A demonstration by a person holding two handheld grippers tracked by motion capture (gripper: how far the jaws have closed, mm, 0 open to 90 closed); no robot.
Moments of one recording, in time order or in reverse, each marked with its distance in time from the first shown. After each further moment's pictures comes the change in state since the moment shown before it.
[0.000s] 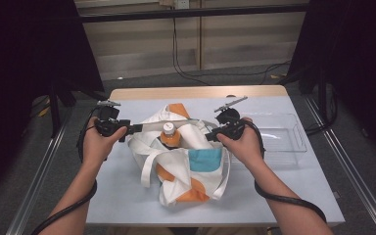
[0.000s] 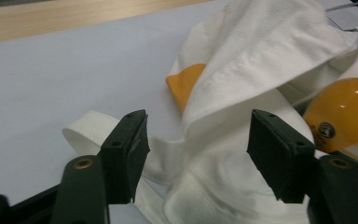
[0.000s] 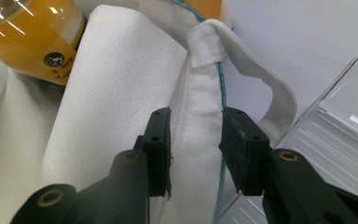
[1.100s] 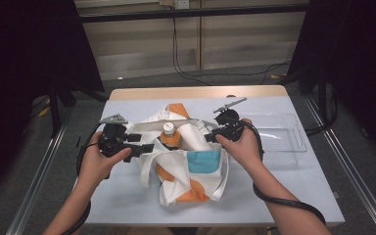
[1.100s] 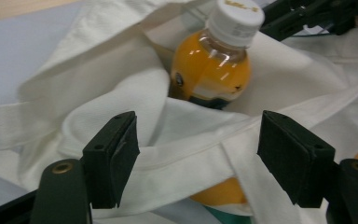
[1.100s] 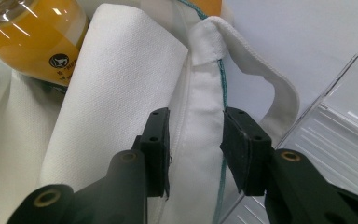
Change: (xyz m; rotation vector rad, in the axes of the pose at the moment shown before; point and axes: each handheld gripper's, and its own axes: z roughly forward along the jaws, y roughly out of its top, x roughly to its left) left arm -0.051 -0.024 -0.021 0.013 -0.230 0.111; right arm 0.005 -0.001 -0.001 -0.001 -0.018 0.014
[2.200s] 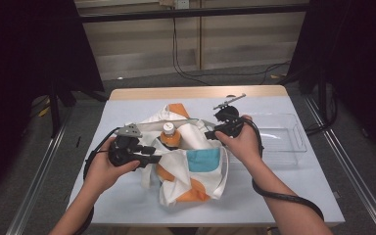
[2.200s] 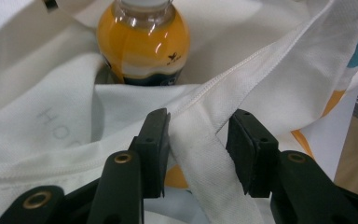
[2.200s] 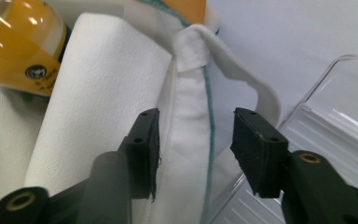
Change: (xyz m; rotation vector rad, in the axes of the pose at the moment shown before) left arm -0.027 -0.005 0.011 0.091 -0.064 0.186; right arm -0.006 0.009 0.001 0.016 -0.038 0.014
